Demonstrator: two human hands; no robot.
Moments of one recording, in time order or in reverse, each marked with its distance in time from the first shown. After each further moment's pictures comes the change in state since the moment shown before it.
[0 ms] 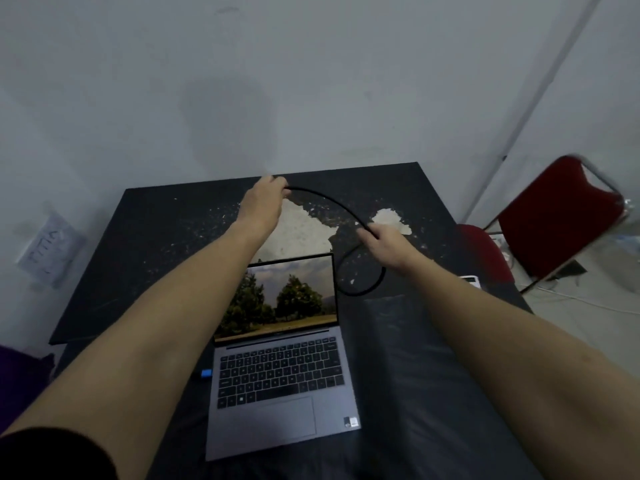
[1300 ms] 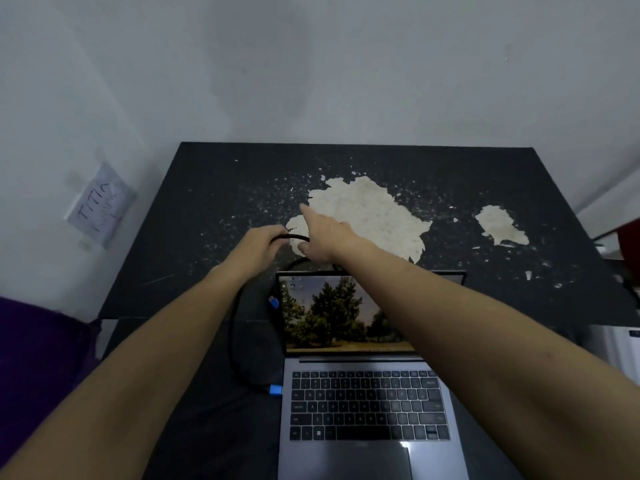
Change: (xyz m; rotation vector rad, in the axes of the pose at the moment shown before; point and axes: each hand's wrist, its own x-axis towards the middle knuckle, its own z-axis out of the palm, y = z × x) left_hand -0.079 -0.269 0.068 -0.346 -0.285 -0.130; right_hand 0.140 -0.170 0.258 -0.492 -0.368 -0.124
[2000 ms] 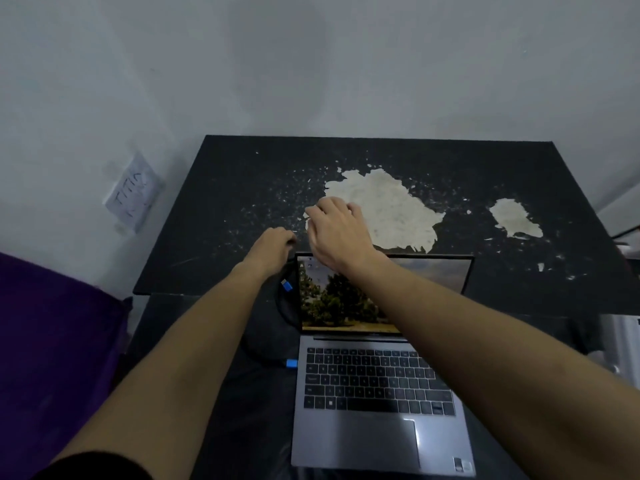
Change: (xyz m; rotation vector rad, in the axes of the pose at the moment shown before) left_hand -0.034 0.009 0.004 0.305 -0.075 -0.147; right_hand -0.050 -0.012 0.022 -0.278 0.549 -0.270
